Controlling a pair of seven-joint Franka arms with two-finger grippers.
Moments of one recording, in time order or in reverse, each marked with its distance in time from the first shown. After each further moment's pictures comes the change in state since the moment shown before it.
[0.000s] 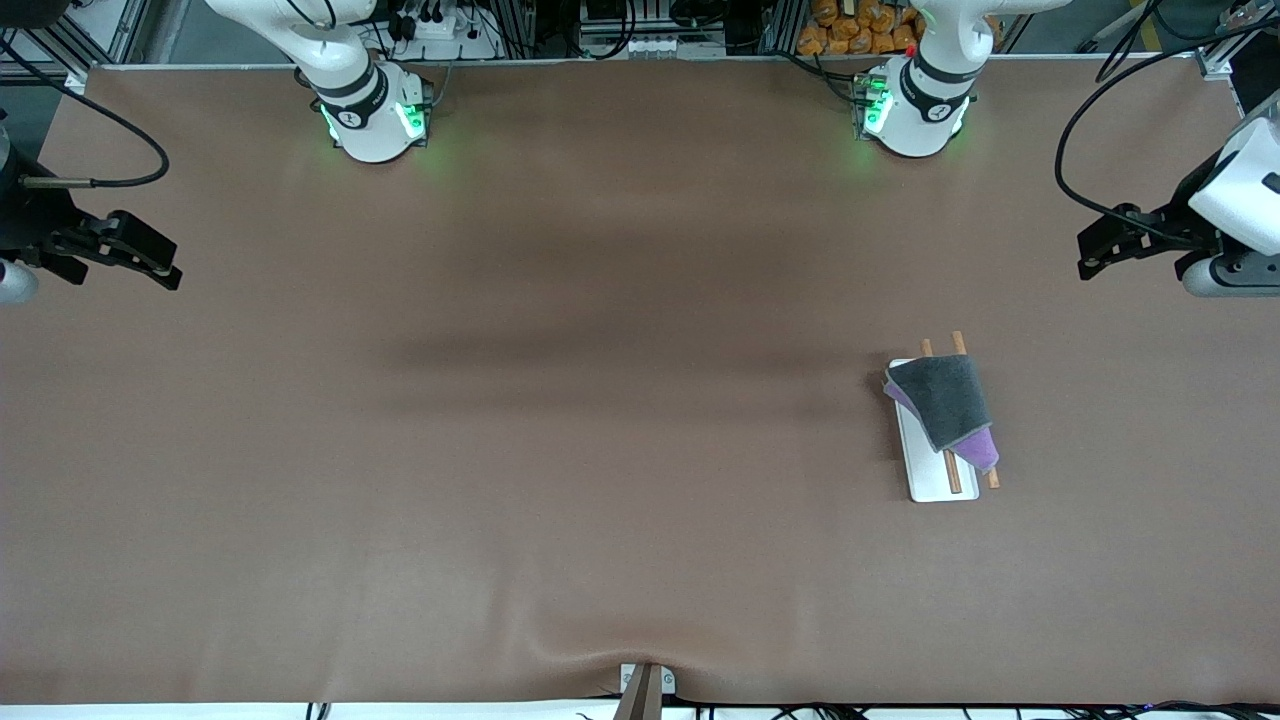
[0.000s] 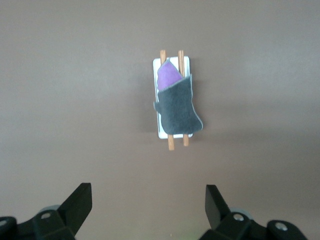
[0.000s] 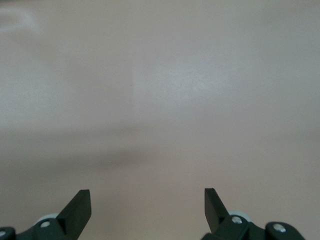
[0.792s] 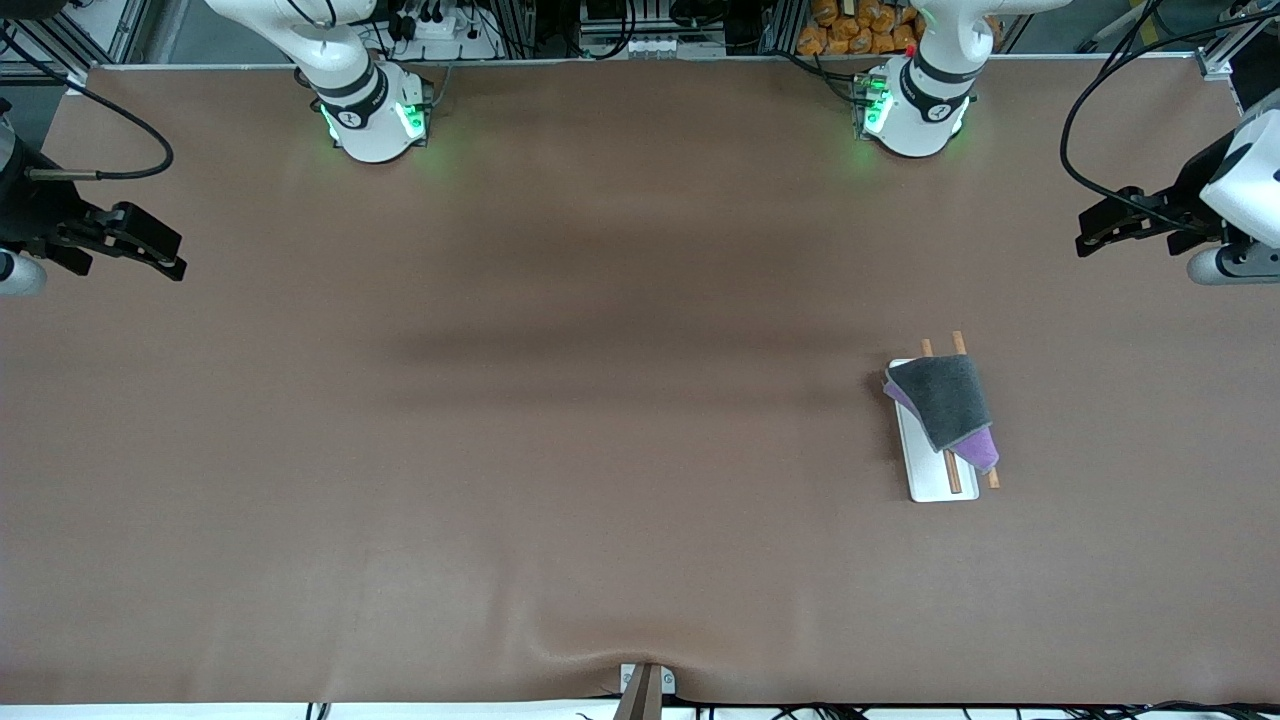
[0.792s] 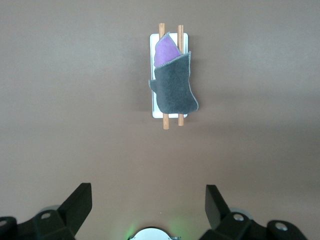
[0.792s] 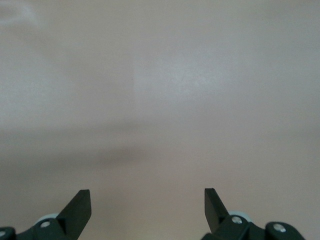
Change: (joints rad) left arm -0.009 -0.007 0.033 -0.001 -0.048 -0.076 -0.035; right arm 0.006 -0.007 0.005 0.000 0.000 -0.021 0.006
